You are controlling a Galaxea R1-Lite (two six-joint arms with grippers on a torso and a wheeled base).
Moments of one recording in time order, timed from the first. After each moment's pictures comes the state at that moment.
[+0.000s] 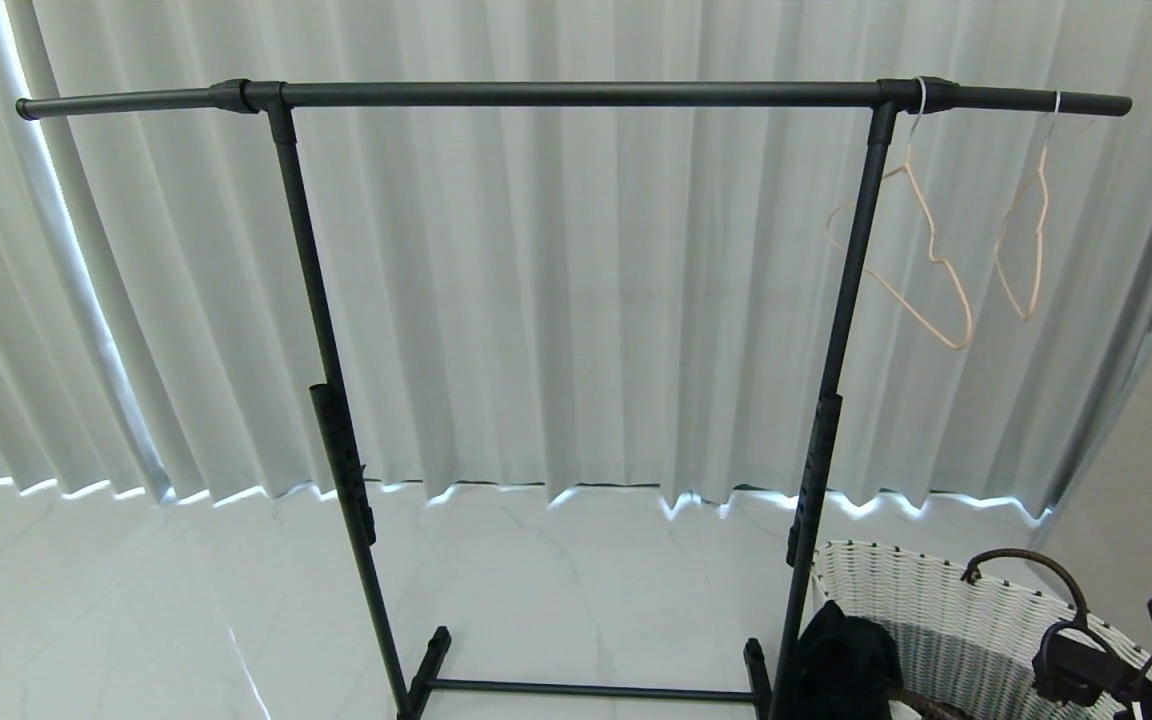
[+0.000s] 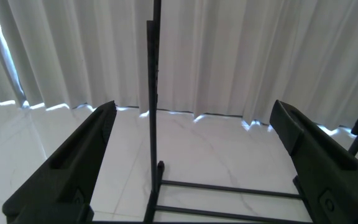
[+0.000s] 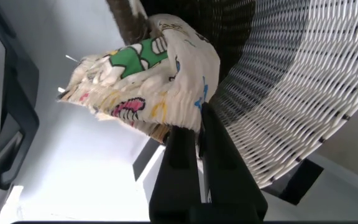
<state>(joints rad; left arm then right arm) 0.00 0.00 0.00 0.00 0.00 0.00 -0.22 1.89 -0.19 -0.50 0.05 -0.82</state>
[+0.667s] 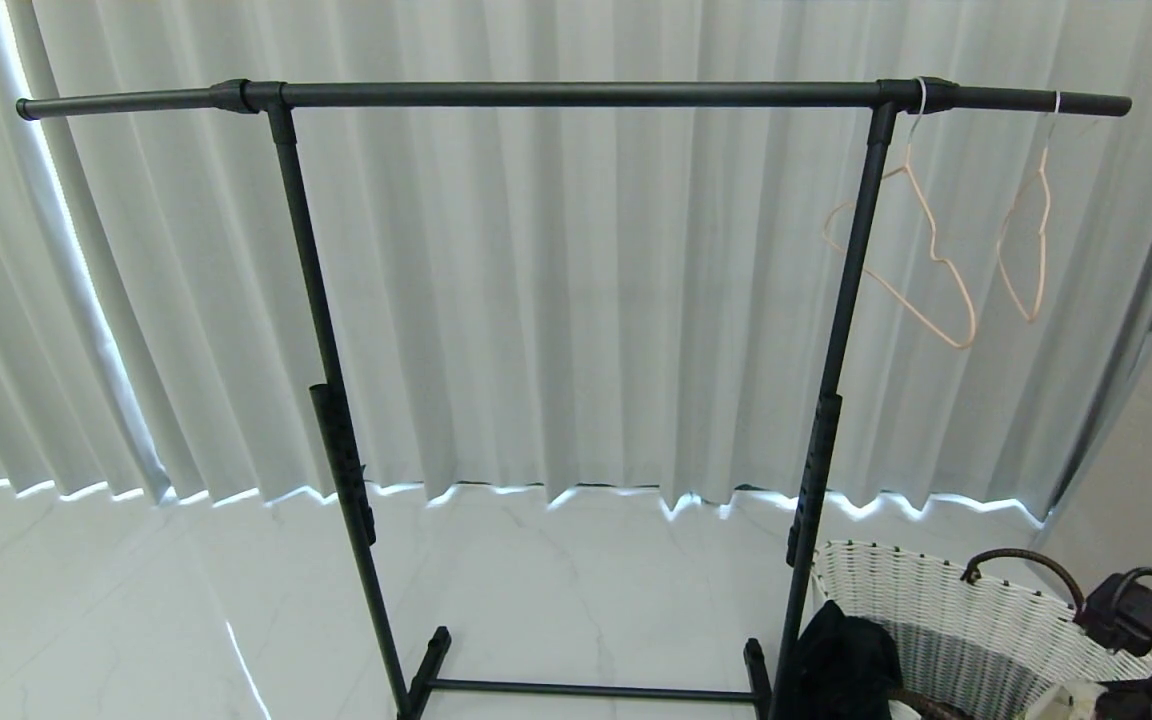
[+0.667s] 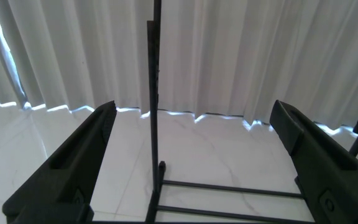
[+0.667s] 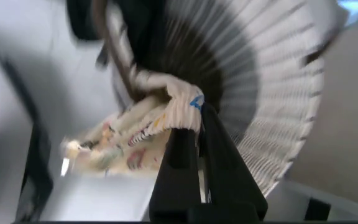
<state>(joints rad) 0.00 0.00 0.00 0.00 0.00 0.01 -0.20 1.53 -0.16 -0.50 0.21 -0.66</state>
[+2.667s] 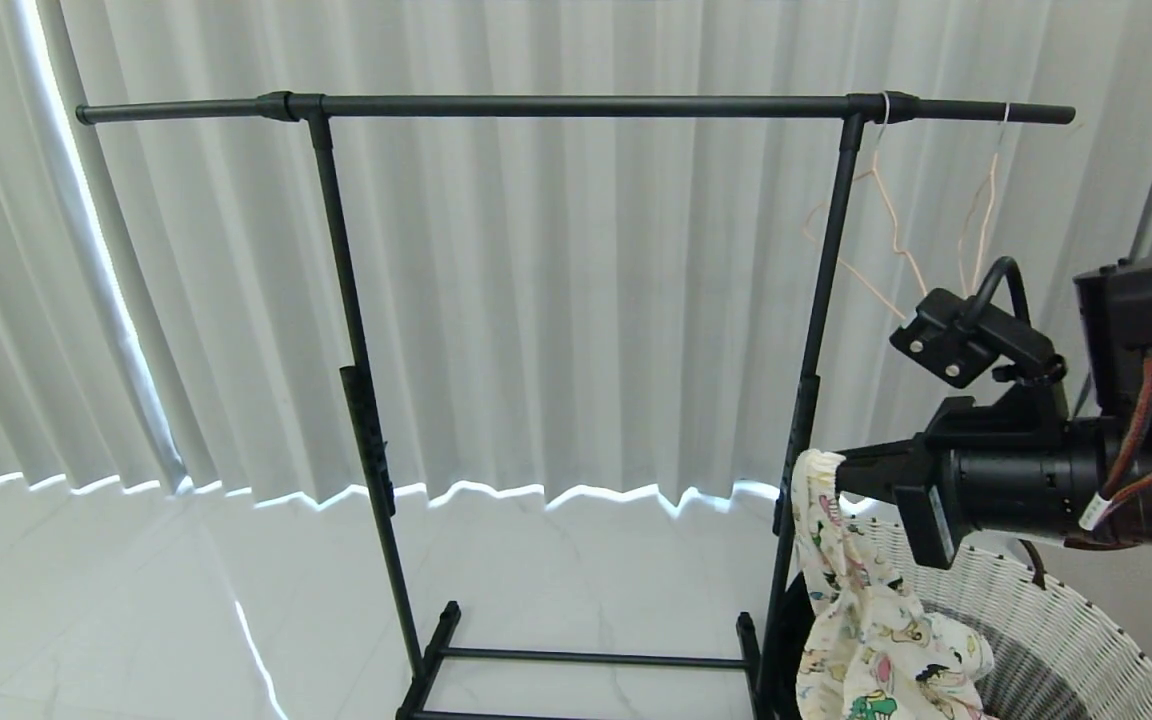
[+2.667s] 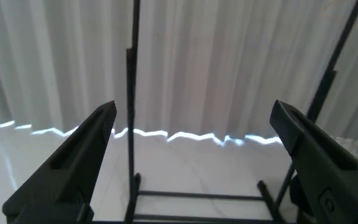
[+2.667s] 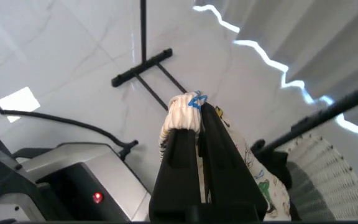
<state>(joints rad) -0.02 0.09 -0.17 -0.01 -0.09 -0.07 0.65 1.45 -0.93 -0.04 0.21 -0.09</state>
